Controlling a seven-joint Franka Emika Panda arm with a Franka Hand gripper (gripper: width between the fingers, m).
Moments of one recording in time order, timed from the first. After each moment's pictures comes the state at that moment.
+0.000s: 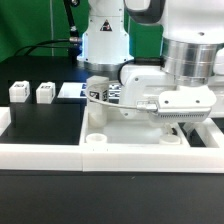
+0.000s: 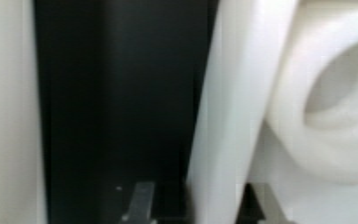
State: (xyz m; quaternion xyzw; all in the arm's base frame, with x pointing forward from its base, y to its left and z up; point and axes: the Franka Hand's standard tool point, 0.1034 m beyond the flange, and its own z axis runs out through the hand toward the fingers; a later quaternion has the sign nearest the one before) arm 0.586 0.103 0.008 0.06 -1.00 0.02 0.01
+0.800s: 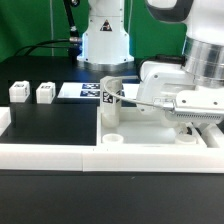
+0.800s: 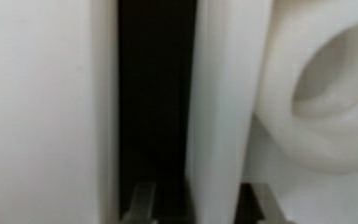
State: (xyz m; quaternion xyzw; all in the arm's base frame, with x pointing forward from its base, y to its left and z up) arm 0.585 0.121 0.007 0.03 -1.00 0.04 0.03
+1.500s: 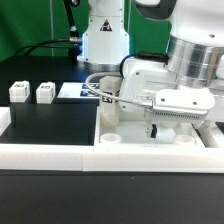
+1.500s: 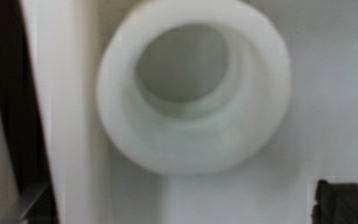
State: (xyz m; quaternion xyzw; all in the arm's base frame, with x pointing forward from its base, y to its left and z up) arm 0.588 0.091 0.009 0.01 -1.00 0.06 0.03
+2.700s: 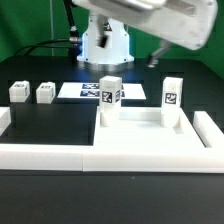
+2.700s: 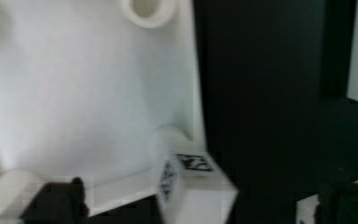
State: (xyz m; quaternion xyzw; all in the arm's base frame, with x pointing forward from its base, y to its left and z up) arm 0.564 -0.013 0.139 -0.11 -0.98 0.15 0.01
